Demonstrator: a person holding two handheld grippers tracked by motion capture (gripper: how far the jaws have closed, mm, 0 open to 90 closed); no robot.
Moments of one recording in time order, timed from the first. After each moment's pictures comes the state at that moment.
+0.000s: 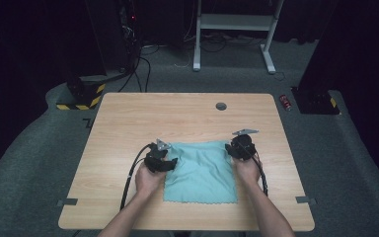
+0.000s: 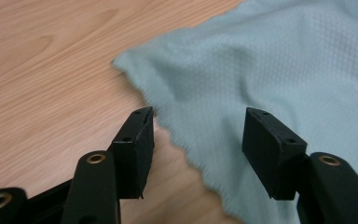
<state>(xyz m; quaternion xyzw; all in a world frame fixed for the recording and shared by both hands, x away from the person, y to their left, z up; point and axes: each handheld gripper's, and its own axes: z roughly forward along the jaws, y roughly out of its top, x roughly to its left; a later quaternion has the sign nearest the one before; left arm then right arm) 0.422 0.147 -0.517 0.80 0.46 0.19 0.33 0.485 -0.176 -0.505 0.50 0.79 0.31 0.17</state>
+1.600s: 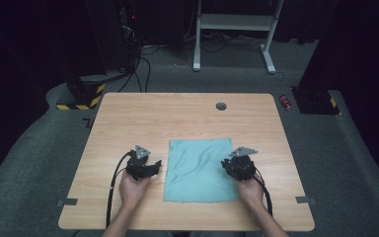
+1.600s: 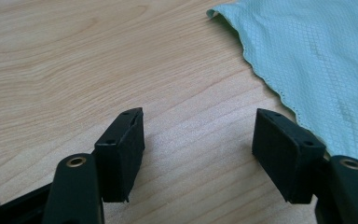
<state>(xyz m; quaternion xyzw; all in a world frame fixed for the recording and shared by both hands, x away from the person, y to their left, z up) 0.400 0.194 -0.527 0.76 0.50 0.23 0.35 0.400 -0.170 -0.501 0.40 0.83 0.34 0.17</state>
